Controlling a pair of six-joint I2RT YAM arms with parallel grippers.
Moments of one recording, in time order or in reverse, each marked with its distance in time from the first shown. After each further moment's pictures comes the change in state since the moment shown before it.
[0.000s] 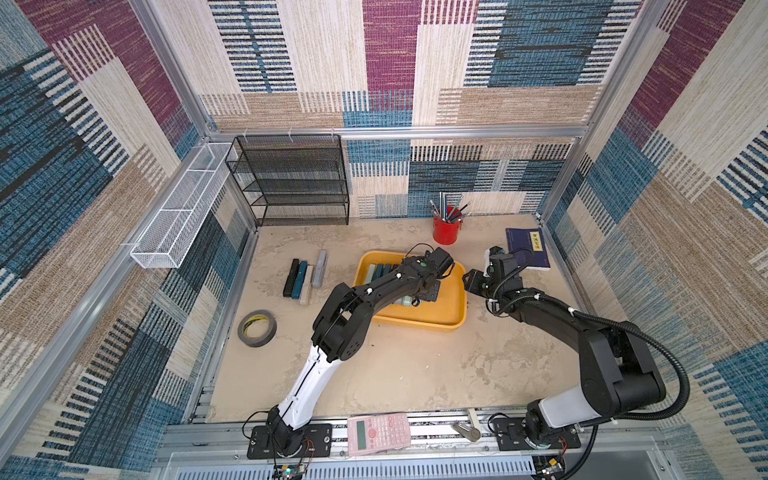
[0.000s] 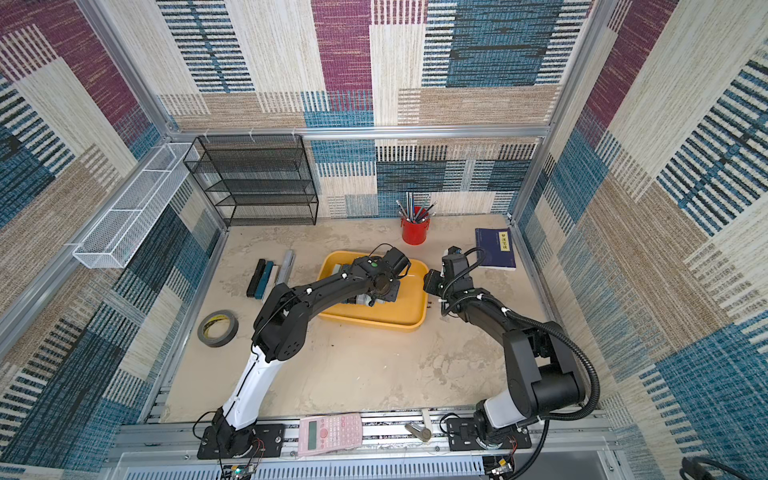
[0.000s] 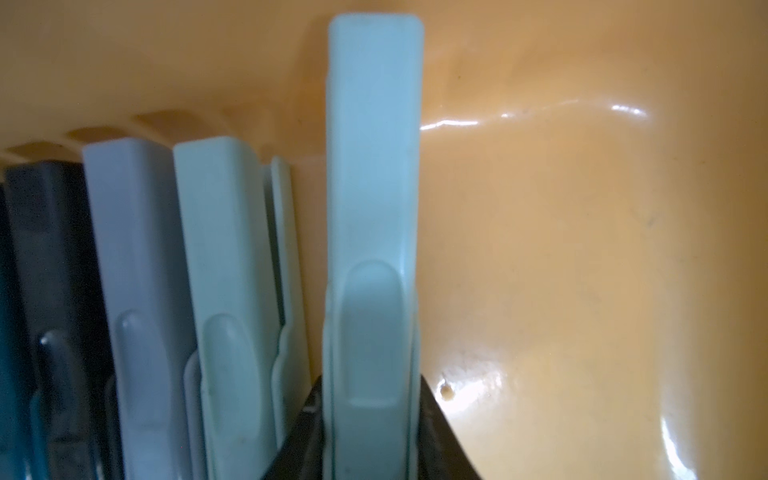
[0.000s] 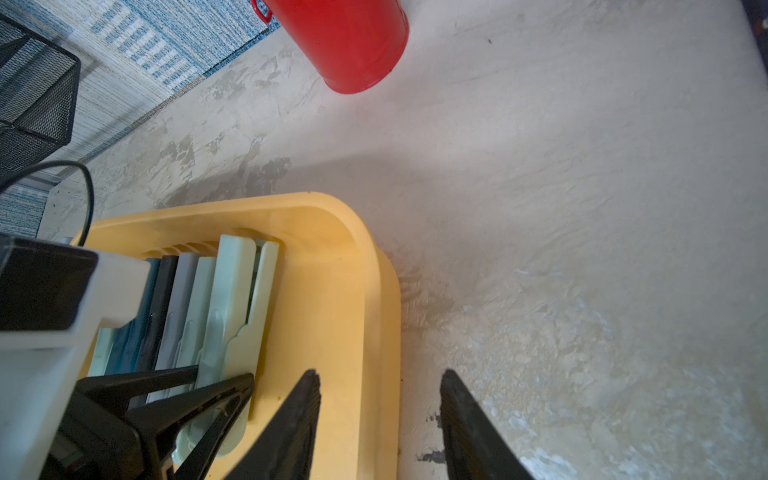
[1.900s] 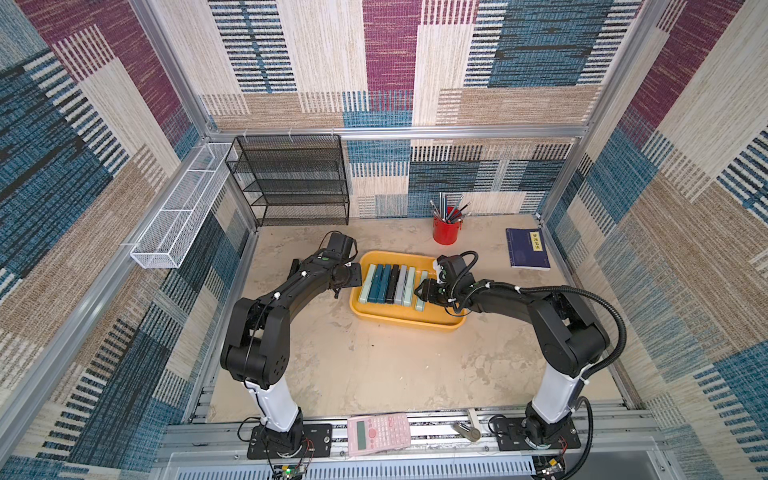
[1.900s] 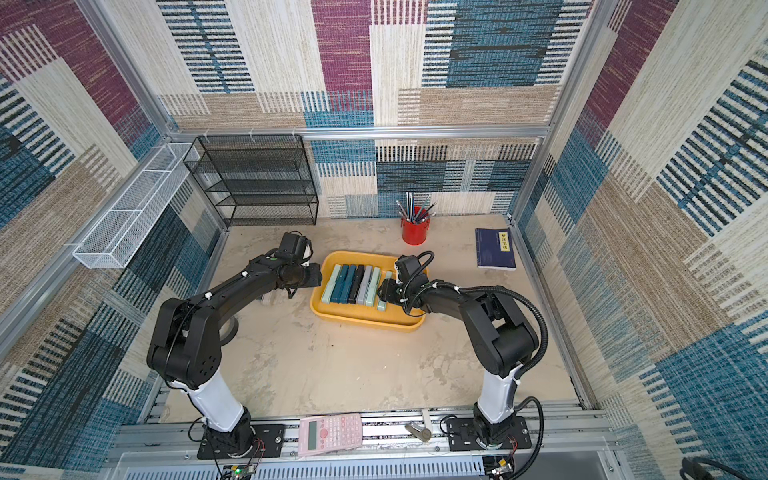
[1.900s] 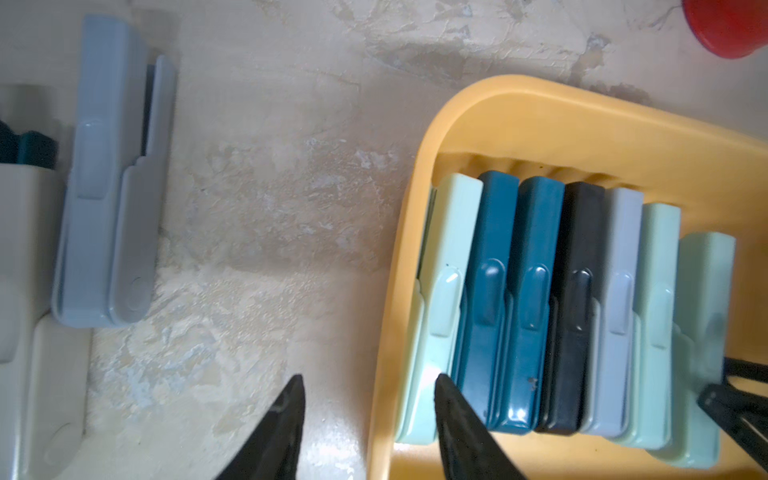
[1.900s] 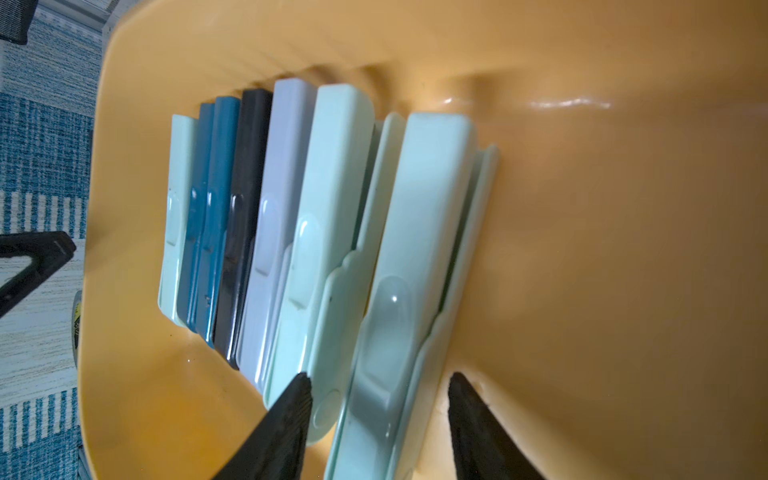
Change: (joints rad) left arm 0.489 -0.559 -0.681 0.314 0.262 0.118; right arm 0.263 0.334 0.227 -0.023 -0.185 0.146
